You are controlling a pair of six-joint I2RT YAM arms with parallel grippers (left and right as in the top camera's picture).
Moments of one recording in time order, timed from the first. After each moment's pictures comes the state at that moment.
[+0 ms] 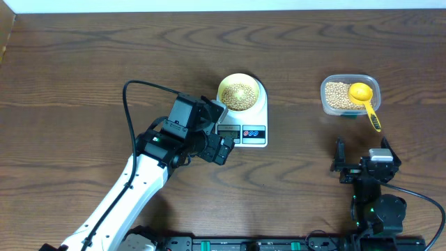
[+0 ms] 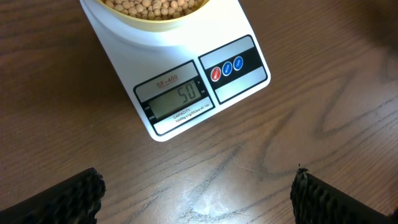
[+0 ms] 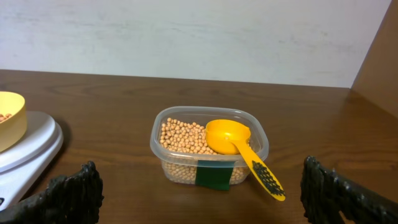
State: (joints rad) left arm -0.44 1.27 0.91 -0.67 0.26 -0.02; right arm 0.00 0.01 0.01 -0.07 0.04 -0.05
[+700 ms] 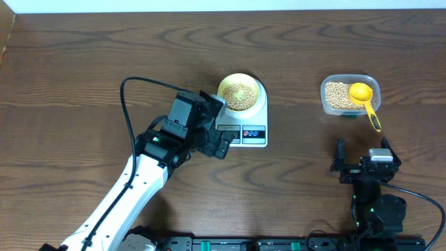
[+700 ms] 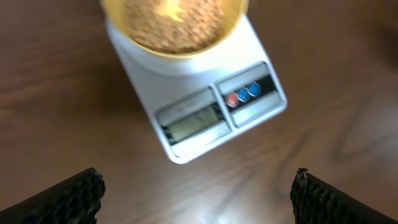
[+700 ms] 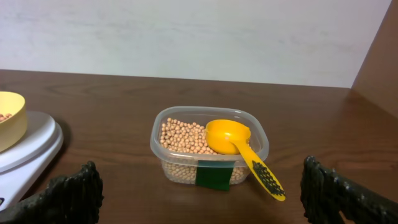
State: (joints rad) left arm -0.44 1.27 0.91 -0.59 0.18 -0.02; right arm 0.00 0.01 0.01 -0.07 0.04 -0.05
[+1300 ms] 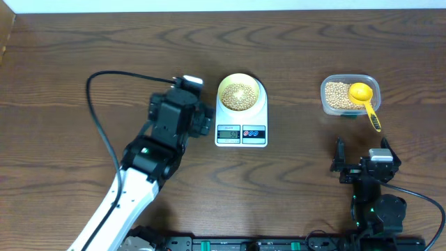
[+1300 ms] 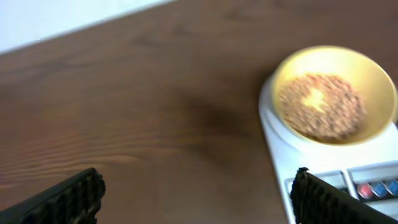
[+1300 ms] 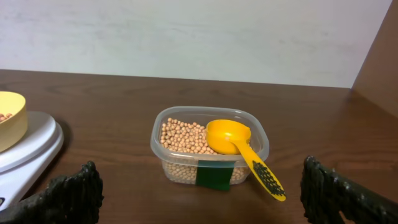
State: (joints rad) left arm -0.44 1.16 0.91 -0.46 -0.31 -0.01; right arm 0.00 0.01 0.01 -0.07 0.04 -0.05
